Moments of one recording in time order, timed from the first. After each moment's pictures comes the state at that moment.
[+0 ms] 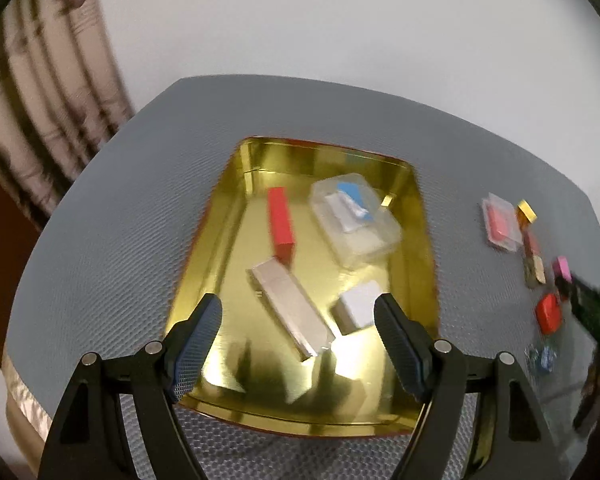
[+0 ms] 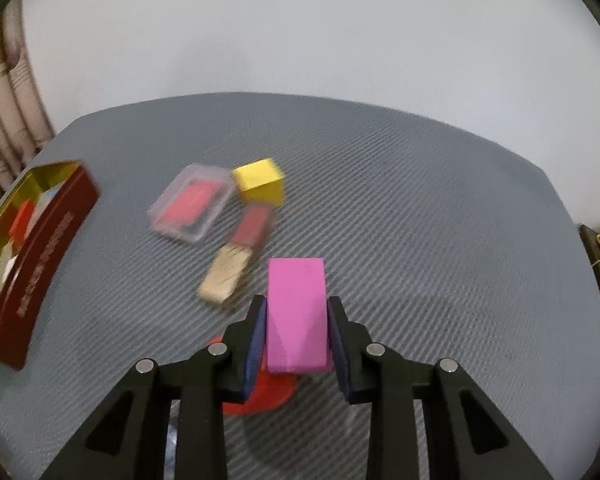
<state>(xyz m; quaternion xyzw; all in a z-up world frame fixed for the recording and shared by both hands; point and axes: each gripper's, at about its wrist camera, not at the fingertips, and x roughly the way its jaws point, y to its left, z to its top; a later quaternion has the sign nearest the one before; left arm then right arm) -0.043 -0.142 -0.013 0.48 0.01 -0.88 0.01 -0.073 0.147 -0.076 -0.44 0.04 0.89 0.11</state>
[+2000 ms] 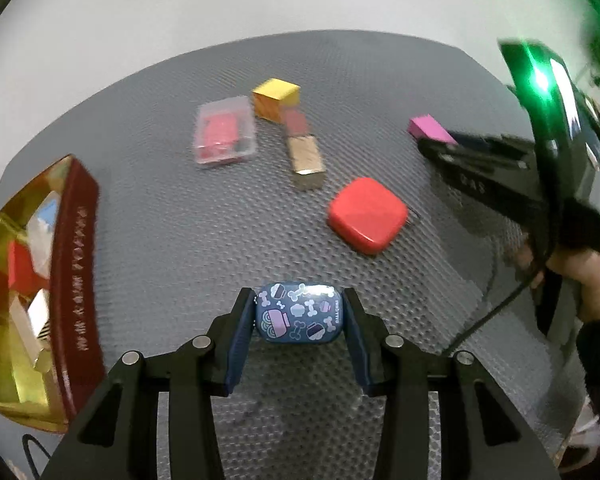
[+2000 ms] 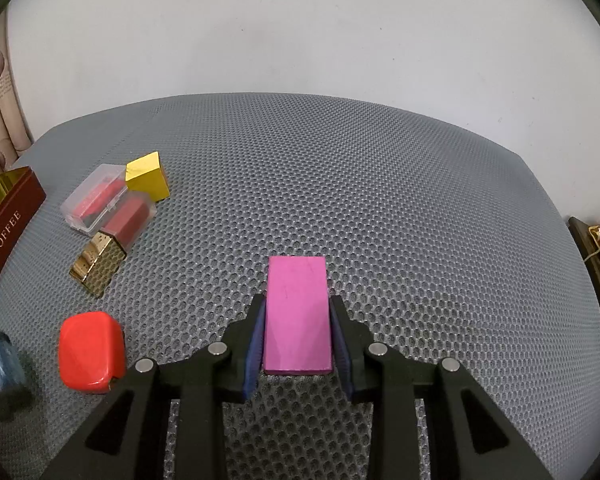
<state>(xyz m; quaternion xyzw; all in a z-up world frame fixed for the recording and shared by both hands) -0.005 0.114 -0.069 0.52 -0.12 -0.83 -0.19 -0.039 0.227 -0.095 -0.43 0.04 0.90 0.12</state>
